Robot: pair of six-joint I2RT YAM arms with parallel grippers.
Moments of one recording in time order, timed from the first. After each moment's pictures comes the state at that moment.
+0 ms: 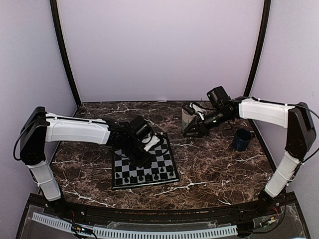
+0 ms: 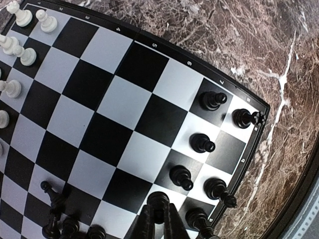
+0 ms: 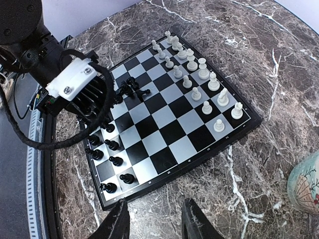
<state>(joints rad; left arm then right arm) -0.93 1.77 1.21 -0.58 0.12 -0.07 0.52 1.69 1.26 -0.54 -0.78 -0.40</state>
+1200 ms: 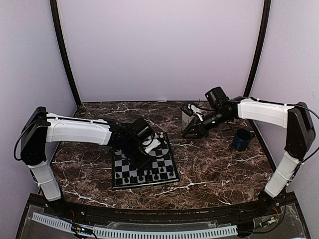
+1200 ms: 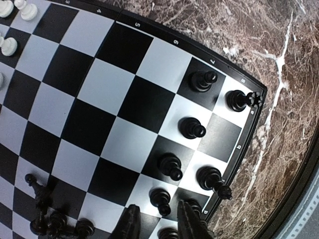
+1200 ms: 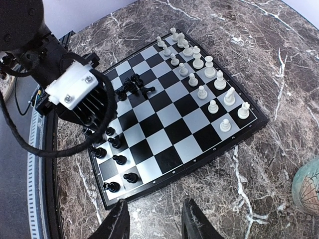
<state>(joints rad) -0.95 1.79 1.23 -0.64 0.13 -0.05 0.54 1.69 1.27 -0.55 -0.77 -0.42</state>
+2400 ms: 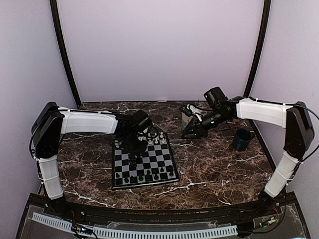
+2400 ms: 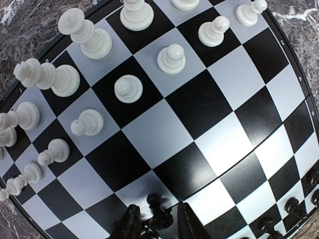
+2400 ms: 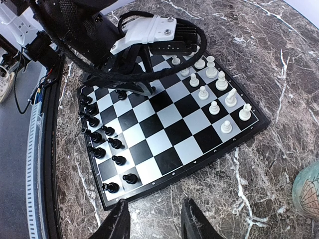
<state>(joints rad) -0.82 1.92 1.37 -0.73 -0.10 -0.40 0.54 1.70 1.28 -0.56 -0.77 -0.43</state>
